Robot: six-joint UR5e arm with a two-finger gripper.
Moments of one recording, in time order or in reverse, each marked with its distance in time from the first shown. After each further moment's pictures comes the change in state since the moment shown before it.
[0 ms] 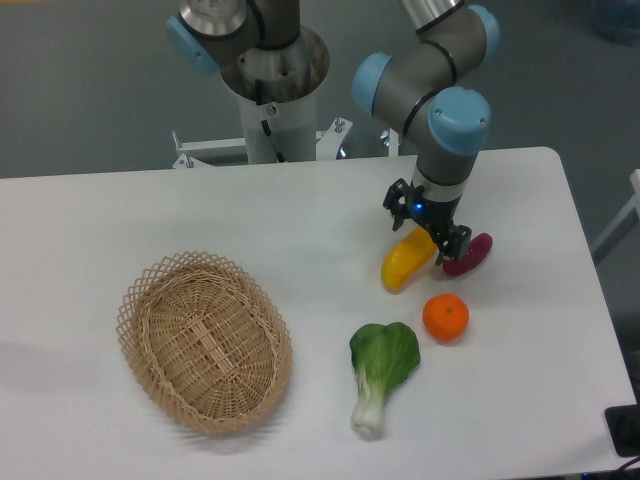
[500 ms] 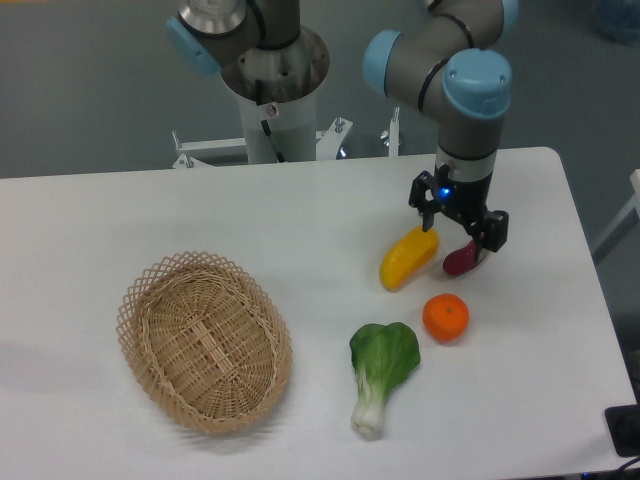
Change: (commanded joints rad) arm 0.021 0.029 0.121 0.005 0.002 -0.035
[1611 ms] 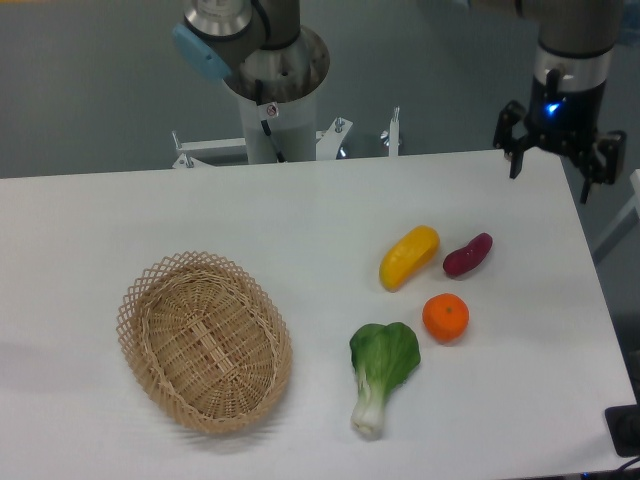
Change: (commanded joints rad) arm 0.141 0.038 0.284 -0.379 -0.058 0.146
